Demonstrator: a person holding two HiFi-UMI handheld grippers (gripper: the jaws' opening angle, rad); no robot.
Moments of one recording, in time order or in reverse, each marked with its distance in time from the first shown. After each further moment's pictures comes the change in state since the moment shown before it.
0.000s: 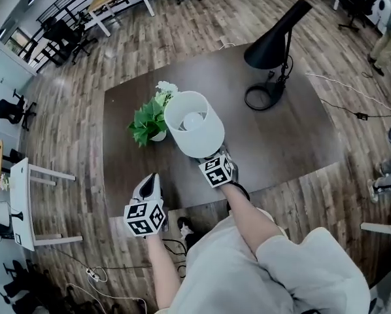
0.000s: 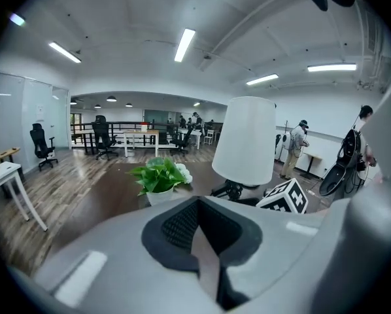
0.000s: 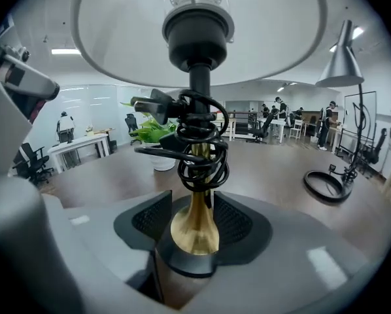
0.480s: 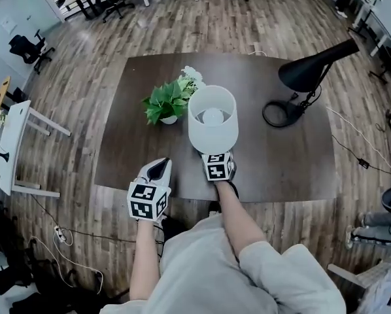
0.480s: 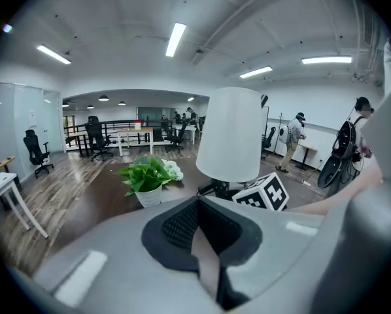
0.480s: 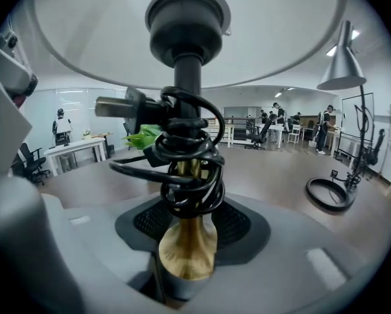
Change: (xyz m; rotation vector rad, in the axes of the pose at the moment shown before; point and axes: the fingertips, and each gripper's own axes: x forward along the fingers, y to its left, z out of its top) left arm 0.011 -0.038 0.001 0.049 0.051 -0.025; right arm 0.022 -0.011 0.015 0.007 -0.042 -0.005
